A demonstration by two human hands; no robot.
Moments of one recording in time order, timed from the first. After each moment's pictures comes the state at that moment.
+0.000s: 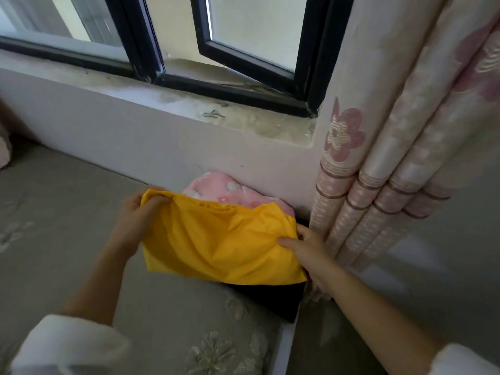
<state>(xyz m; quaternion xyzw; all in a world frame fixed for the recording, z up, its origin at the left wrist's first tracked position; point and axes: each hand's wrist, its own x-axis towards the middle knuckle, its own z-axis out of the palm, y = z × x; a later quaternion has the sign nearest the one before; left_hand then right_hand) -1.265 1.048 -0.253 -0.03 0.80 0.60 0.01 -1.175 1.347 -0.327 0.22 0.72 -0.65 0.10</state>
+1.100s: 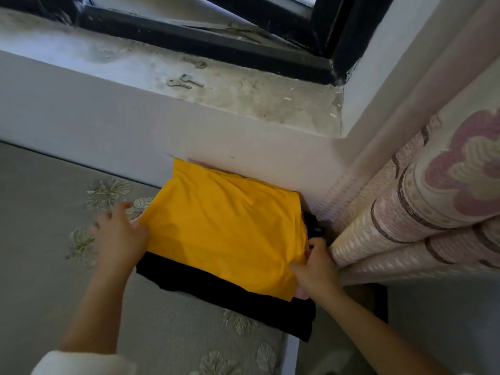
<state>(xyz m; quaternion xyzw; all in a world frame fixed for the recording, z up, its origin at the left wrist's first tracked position) -1.387 1.044 -0.383 -0.10 0.96 0.24 0.05 -1.228 1.349 -0.409 0.35 0.82 -0.44 0.13</state>
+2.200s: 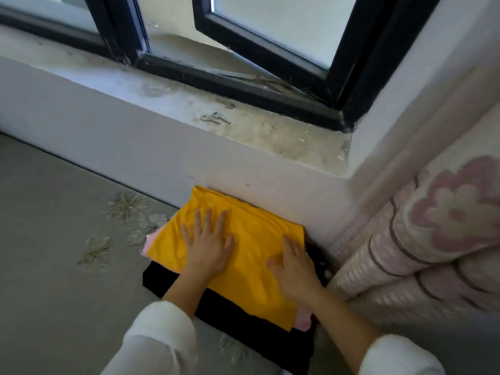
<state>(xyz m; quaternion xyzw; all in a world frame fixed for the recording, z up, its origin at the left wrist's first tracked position) -1.372 1.148 -0.422 0.09 0.98 0.14 0.11 -1.292 1.346 -0.411 0.14 0.92 -0.27 0.24</state>
